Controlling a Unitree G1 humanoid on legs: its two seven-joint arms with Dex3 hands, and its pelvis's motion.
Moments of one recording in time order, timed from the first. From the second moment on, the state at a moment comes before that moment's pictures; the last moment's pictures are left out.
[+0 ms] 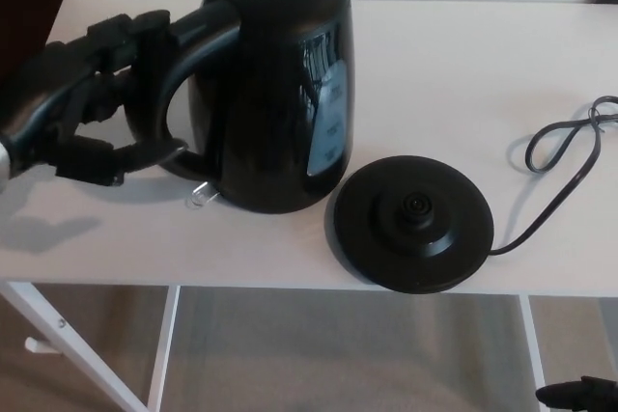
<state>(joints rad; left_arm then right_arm) -0.38 0.73 -0.05 -0.09 -0.24 0.42 -0.51 0.11 -0.38 0.02 0.76 -0.15 -0.32 0.09</state>
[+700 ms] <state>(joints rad) -0.13 0.83 0.66 -0.12 -0.51 0.42 -0.75 0.12 -0.39 0.04 0.77 -0.16 -0.31 0.08</state>
